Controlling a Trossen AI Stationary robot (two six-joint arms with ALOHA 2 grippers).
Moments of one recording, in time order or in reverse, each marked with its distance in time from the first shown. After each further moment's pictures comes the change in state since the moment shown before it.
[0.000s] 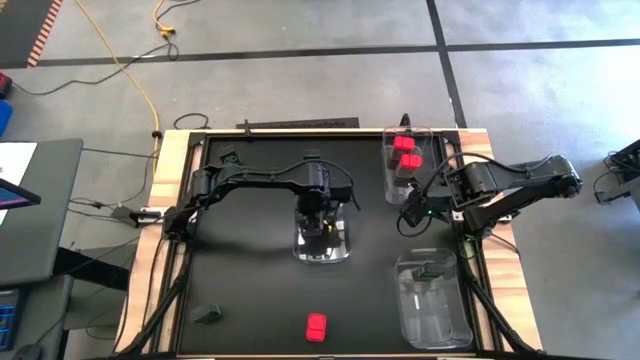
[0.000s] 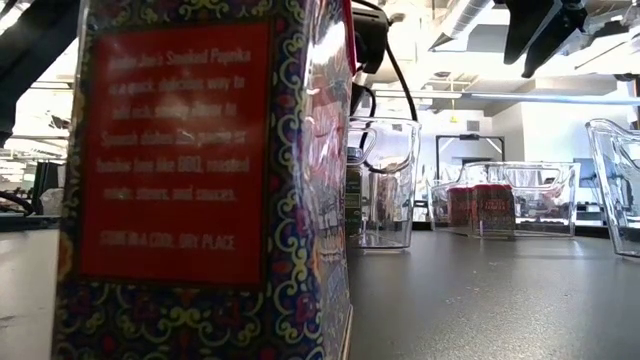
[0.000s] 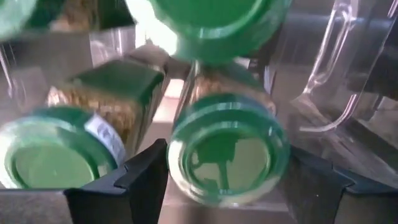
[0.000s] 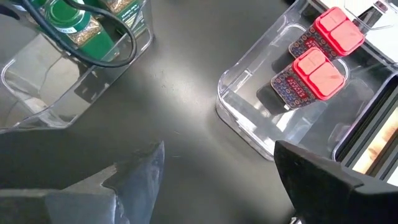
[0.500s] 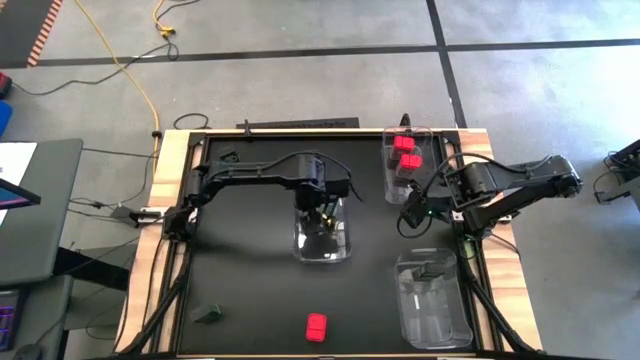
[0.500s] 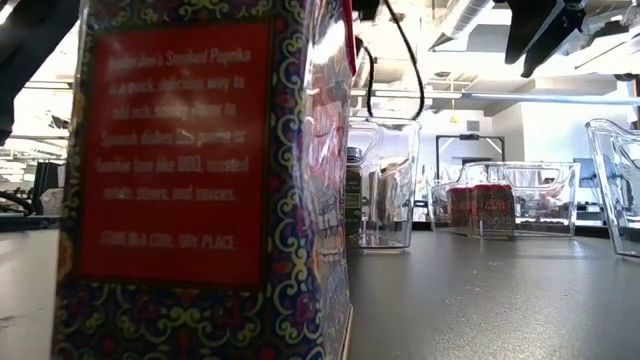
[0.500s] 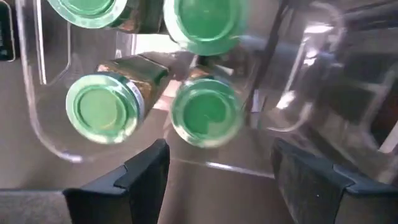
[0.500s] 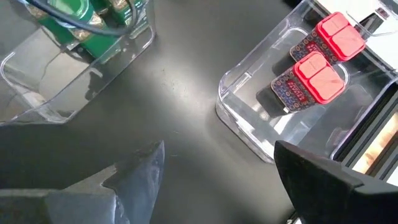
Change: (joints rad) left arm -0.023 -0.060 0.129 -0.086 -0.002 -0.138; right arm 0.003 0.000 0.000 0.001 -0.003 -0.032
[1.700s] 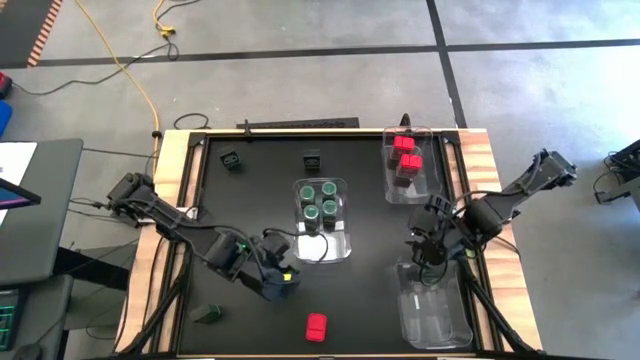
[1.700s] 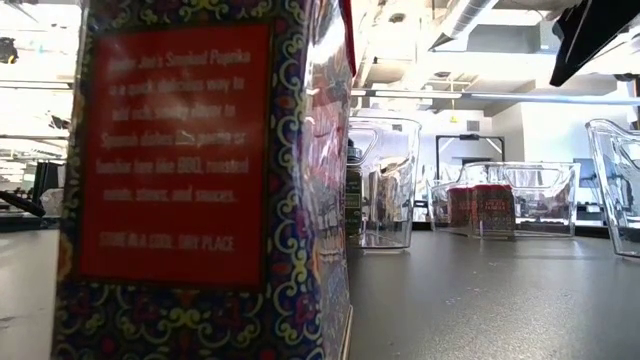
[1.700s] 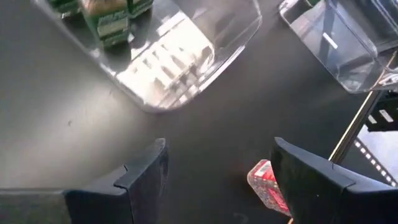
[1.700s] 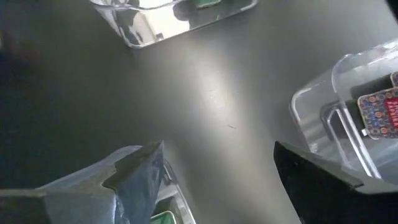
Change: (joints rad) left arm -0.602 -0.501 -0.640 0.603 -0.439 -1.096; right arm 0.356 -0.030 -0.202 0.217 -0.022 -0.056
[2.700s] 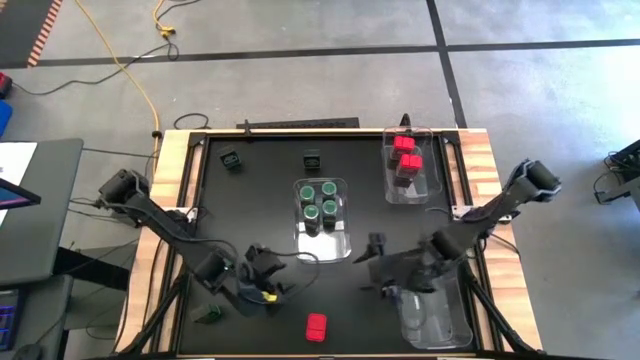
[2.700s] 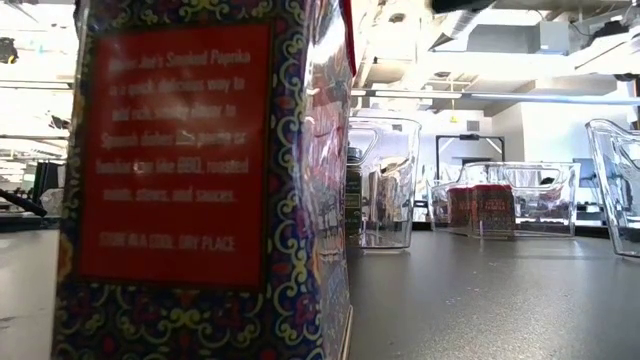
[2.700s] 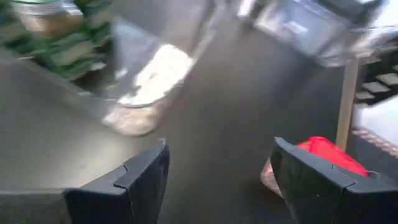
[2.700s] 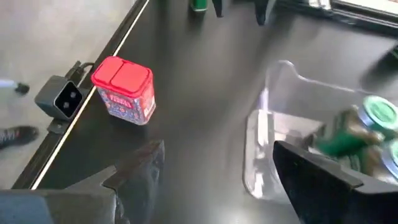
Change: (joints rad) left arm -0.128 -0.085 -0.350 0.437 -0.190 0.250; right arm 0.009 0.280 -0.012 0.862 -0.084 -0.720
